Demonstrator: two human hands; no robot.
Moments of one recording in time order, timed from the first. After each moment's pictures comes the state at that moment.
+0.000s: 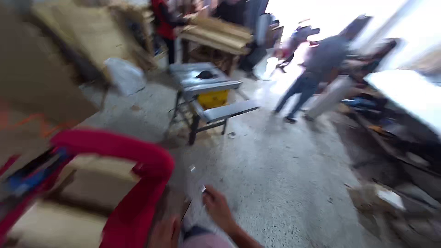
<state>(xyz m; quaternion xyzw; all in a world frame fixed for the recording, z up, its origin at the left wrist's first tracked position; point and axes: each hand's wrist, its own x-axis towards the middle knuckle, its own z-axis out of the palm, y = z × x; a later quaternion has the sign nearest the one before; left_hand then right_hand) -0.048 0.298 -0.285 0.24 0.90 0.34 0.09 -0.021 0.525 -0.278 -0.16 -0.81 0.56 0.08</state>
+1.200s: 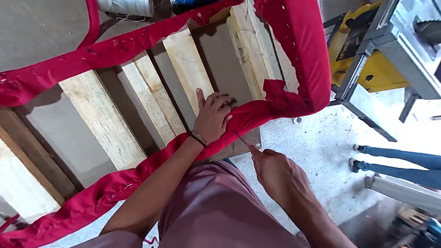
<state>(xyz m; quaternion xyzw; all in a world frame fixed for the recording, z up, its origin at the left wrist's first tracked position) -0.128 0.152 -0.366 0.07 0.92 0.38 -0.04 -0.090 0.329 -0.199 0.17 -0.93 -0.12 -0.31</state>
